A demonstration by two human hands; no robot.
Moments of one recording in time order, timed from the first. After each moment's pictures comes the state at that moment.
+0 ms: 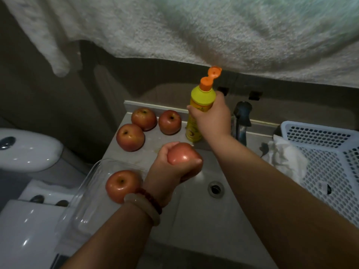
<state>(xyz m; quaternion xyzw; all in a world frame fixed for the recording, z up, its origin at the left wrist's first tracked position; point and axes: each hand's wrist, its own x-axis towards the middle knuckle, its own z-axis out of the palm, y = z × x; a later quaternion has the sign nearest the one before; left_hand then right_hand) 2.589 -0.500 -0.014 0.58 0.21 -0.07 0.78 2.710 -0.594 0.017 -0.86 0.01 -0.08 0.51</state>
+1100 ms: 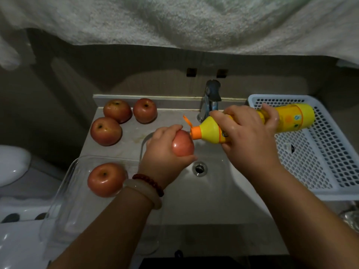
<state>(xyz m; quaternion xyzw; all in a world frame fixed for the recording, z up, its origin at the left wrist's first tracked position) 2.586 -0.513 -0.021 0.91 -0.04 0.03 0.41 2.588 -0.702 0.025 -0.96 -0.13 -0.22 0.04</state>
